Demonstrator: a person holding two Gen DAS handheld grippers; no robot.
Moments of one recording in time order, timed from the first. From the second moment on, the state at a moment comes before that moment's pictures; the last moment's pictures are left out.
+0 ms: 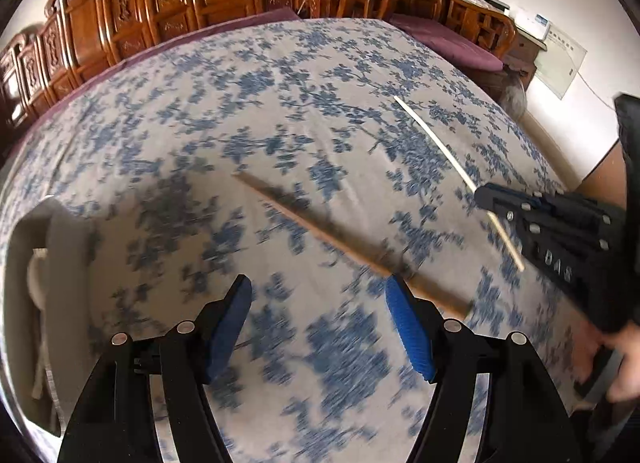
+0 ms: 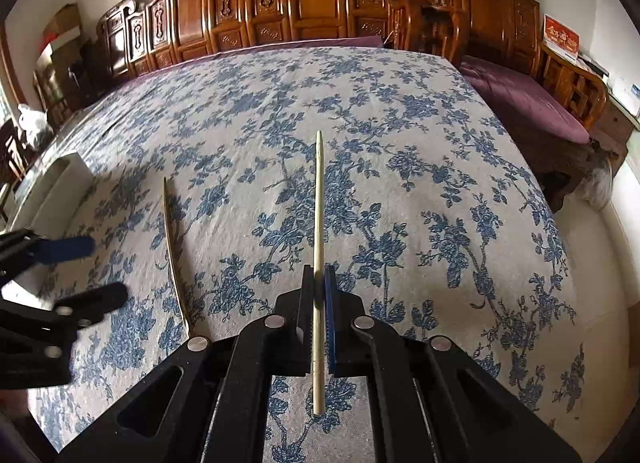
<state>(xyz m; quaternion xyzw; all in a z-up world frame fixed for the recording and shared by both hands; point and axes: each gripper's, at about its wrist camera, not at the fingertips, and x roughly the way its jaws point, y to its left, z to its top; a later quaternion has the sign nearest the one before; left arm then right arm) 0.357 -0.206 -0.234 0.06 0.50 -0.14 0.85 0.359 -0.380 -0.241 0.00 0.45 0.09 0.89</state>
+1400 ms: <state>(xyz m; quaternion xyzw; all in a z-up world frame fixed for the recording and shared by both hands) 0.338 -0.146 -0.248 0.07 0.52 -0.12 0.84 0.355 -0.334 -0.229 -0.04 0.44 0.13 0.89</state>
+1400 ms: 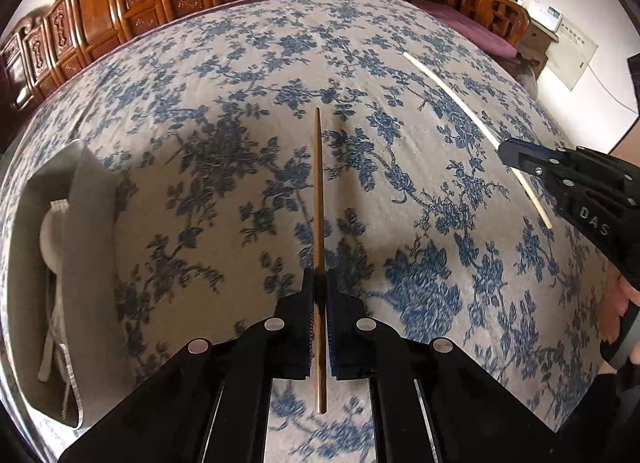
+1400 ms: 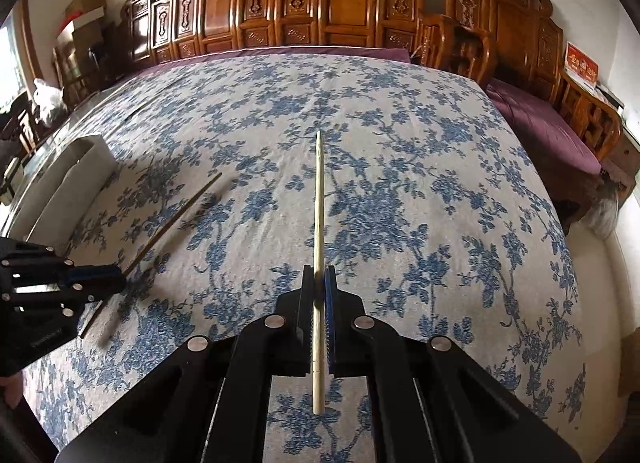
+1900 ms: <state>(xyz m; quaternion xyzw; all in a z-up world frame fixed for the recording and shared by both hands) 0.316 -0.091 -0.202 0.06 0.49 -0.12 0.86 0.331 -0.269 -0.218 -0.09 0.43 0.19 0.88</state>
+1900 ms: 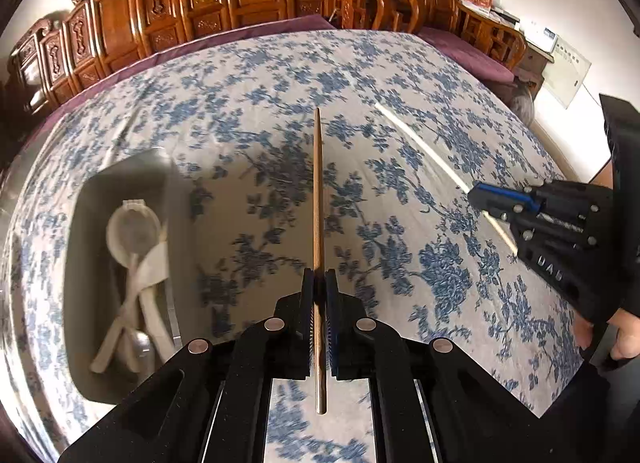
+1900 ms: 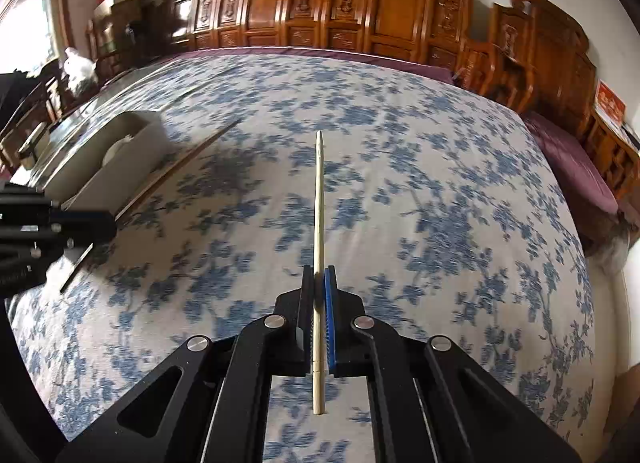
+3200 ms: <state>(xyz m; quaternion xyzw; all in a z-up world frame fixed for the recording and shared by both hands) 0.320 0.050 -0.185 0.02 0.48 -0.04 0.88 0.290 -0.197 -0.185 -0.07 0.39 0.29 0.87</state>
